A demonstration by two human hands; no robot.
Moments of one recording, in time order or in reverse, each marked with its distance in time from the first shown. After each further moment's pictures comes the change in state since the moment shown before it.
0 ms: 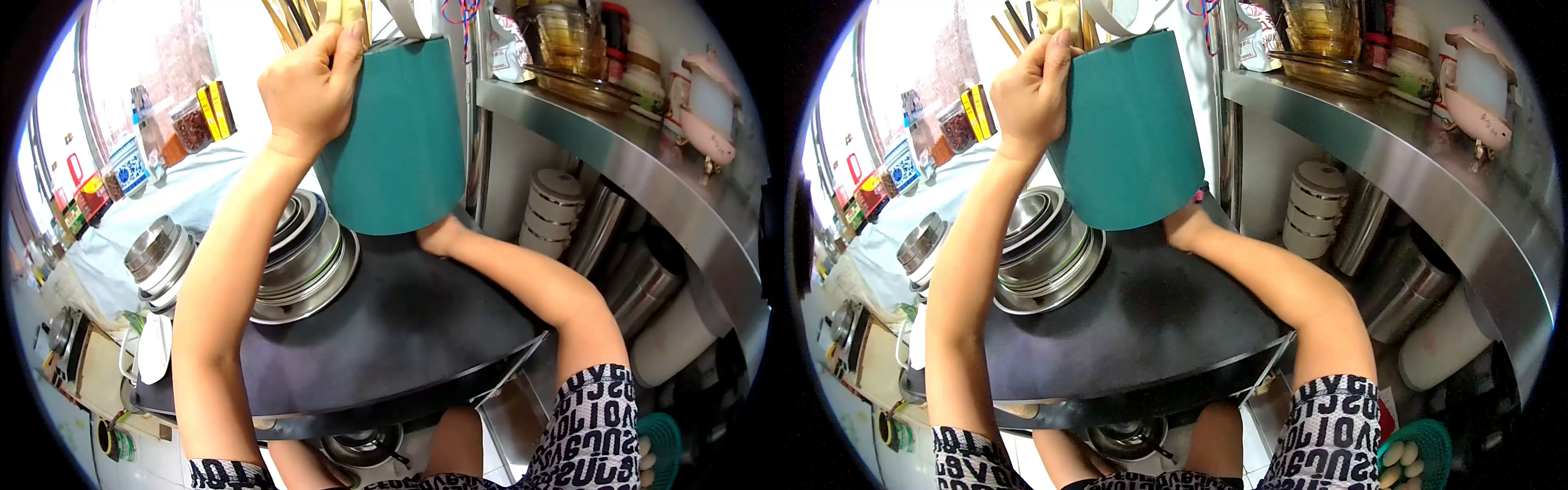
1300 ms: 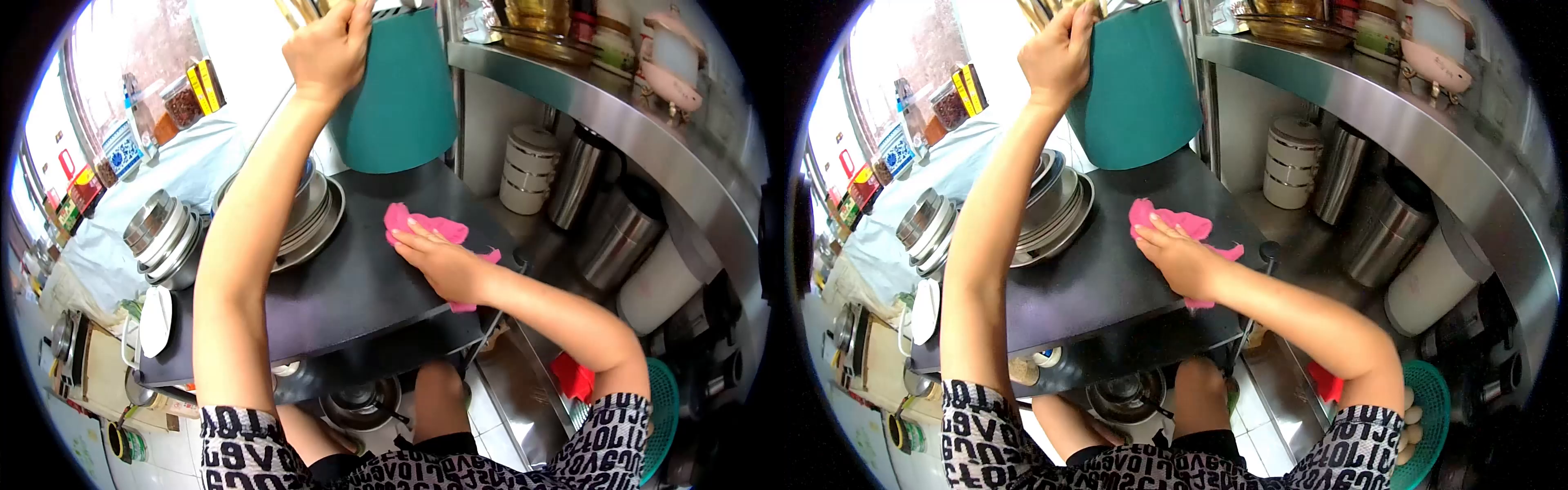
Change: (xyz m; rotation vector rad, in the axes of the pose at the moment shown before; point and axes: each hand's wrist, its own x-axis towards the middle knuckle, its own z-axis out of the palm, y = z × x) left_hand -0.007 0.020 0.027 0.075 0.040 -0.046; right_hand -0.176 -0.105 -0.058 0.261 -0.039 -0.211
